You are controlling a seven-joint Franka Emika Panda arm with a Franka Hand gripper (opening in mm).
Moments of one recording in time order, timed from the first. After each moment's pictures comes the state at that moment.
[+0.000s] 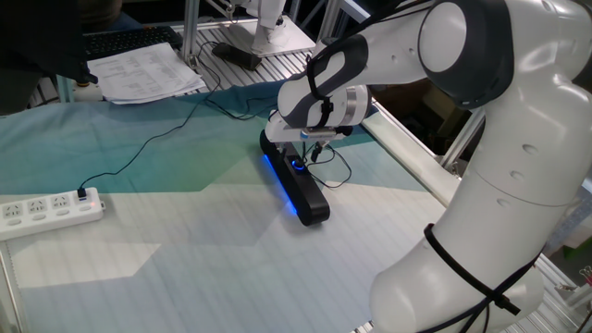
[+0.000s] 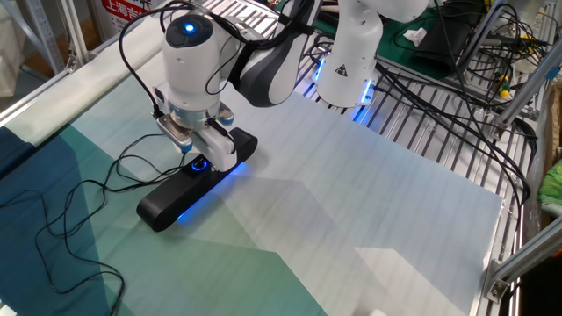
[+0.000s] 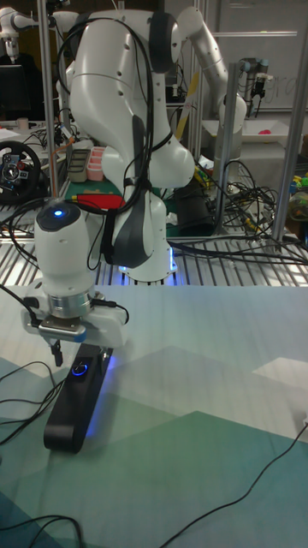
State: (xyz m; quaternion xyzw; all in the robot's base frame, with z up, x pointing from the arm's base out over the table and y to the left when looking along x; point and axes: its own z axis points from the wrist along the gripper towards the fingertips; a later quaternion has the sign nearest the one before) arm 0.493 -0.135 0.124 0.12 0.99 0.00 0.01
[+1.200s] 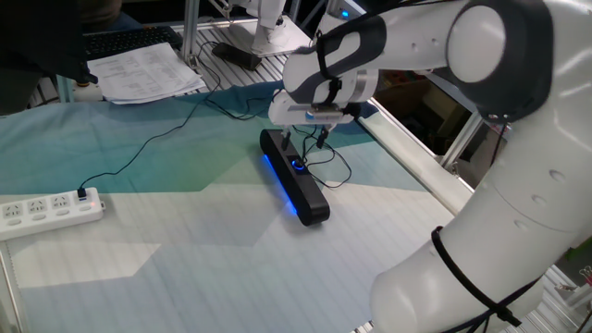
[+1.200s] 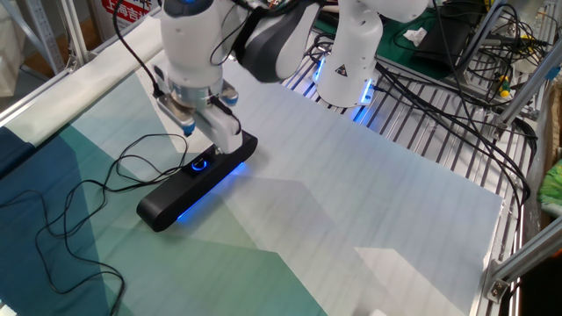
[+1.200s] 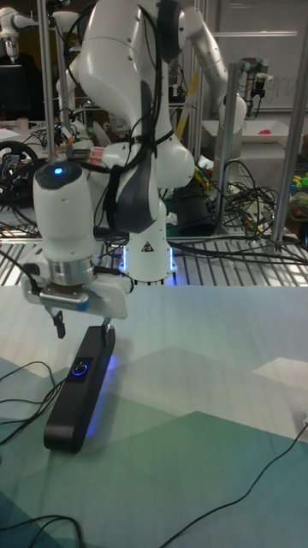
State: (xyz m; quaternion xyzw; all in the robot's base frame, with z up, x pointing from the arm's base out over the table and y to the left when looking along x) arm 0.485 -0.126 0.186 0.12 0.99 0.00 -0.01
